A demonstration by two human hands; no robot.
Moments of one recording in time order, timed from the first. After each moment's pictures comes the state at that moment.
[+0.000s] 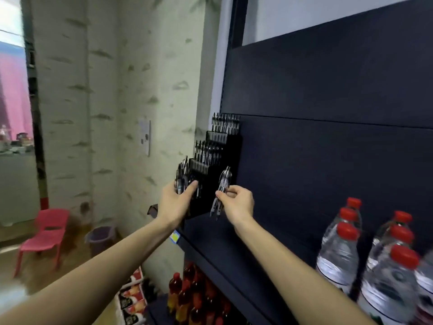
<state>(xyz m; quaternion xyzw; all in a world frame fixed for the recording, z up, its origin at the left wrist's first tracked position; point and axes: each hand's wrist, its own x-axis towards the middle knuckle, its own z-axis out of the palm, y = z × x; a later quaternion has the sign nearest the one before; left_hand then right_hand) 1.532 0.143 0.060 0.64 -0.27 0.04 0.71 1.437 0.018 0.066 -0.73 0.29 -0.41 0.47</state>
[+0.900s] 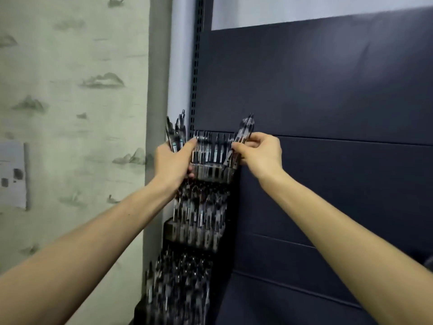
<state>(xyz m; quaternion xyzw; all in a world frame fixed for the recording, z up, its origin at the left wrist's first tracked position) 1.850 -0.090 0.201 0.46 -0.43 -0.14 0.76 1.679 -0.159 0.228 -0.66 0.35 -0.61 0.26</state>
